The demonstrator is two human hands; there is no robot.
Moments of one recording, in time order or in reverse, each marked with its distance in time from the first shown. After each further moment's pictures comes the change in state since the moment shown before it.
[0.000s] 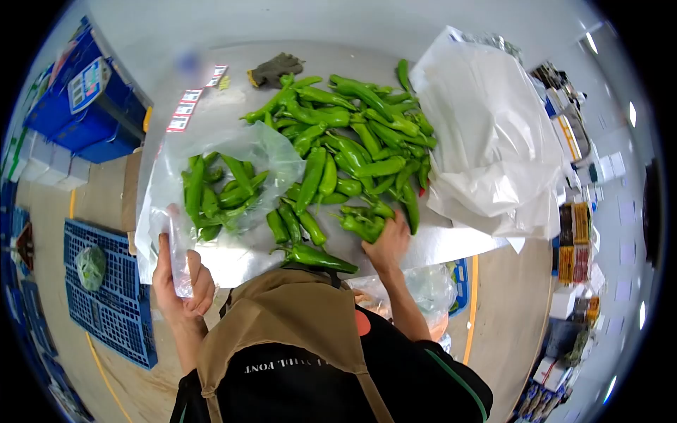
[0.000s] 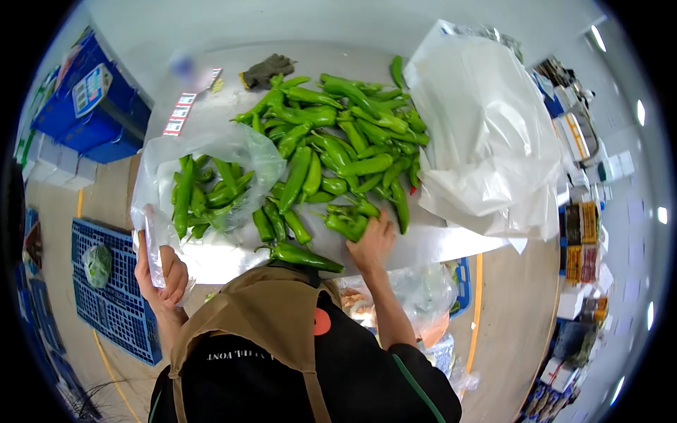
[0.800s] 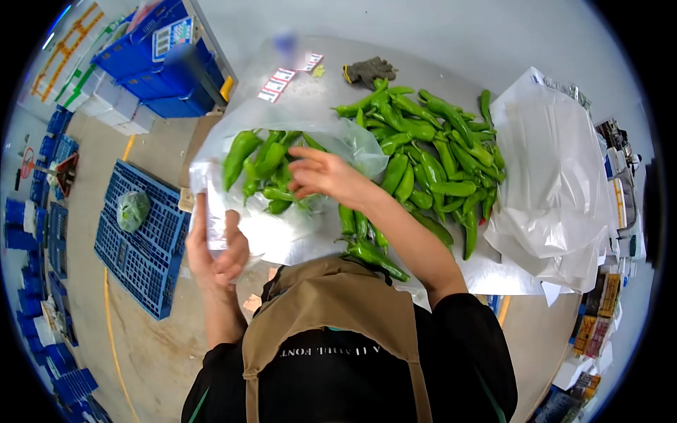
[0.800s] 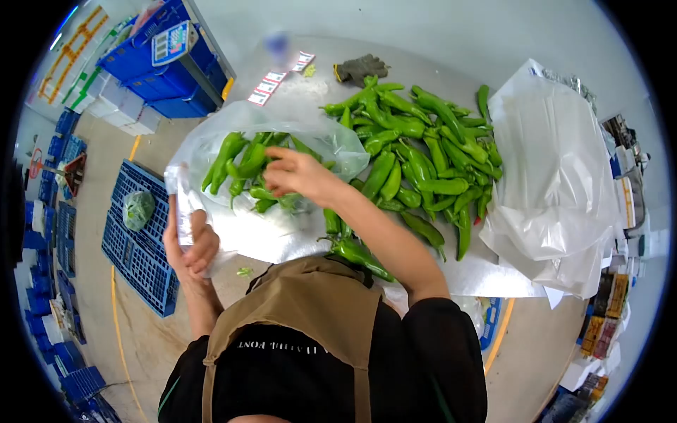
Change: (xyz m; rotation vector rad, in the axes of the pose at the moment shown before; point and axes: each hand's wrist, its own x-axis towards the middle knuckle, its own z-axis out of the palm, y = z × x) left_hand -0.024 0.035 -0.010 -0.151 -0.099 0.166; right_hand 0.083 -0.266 -0.022 1.419 -1.313 -0.286
